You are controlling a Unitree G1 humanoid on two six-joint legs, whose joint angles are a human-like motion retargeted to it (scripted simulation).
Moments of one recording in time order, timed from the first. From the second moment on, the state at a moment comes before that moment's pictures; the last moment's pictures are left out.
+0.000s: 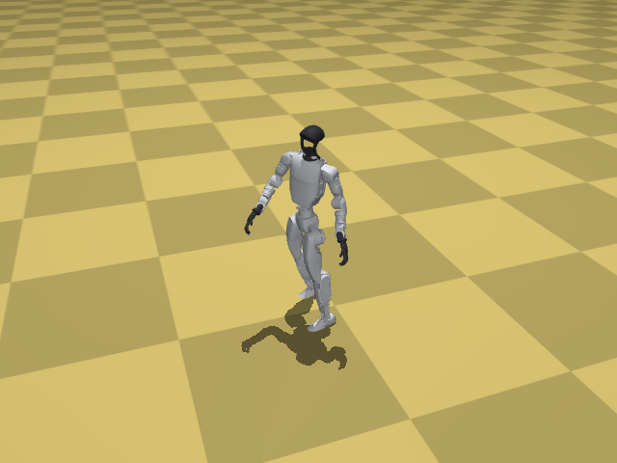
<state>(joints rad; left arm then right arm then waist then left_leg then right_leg) 0.25 0.35 0.07 1.00 -0.35 -0.22 0.30 -0.08 -0.41 0.45 0.69 0.02 -0.04 -0.14 0.49 -0.17 -0.14 0.01 0.03 0.08 -0.06 0.08 -0.22 0.01 -0.24 -0.38 0.15 0.21 0.20</state>
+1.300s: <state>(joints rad) -0.04 0.32 -0.21 1.13 -0.21 -0.16 0.29 -0.08 -0.37 0.39 0.97 0.07 -0.02 -0.26 0.07 -0.05 0.04 0.01 0.04 0.44 -0.08 -0.13 -0.17 -0.13 -0.20 -0.29 0.17 -0.13 0.21</state>
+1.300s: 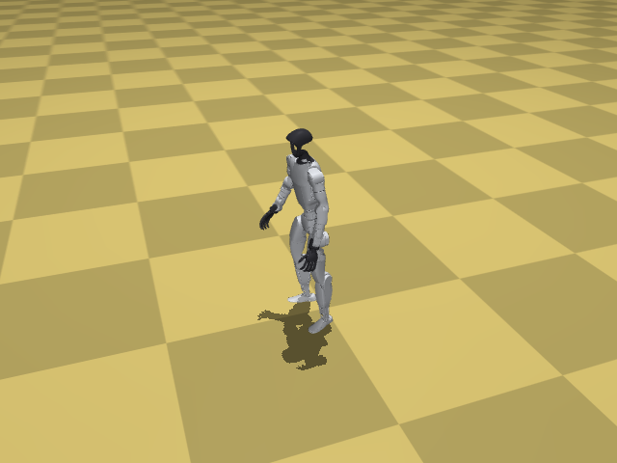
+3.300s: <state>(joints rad) 0.15 0.35 -0.04 1.15 -0.32 -0.19 0.32 -0.14 -0.44 0.41 0.99 0.02 -0.02 -0.16 0.49 -0.16 -0.12 0.00 0.08 0.15 -0.07 -0.20 -0.16 -0.04 -0.21 -0.38 0.31 0.05 0.26</state>
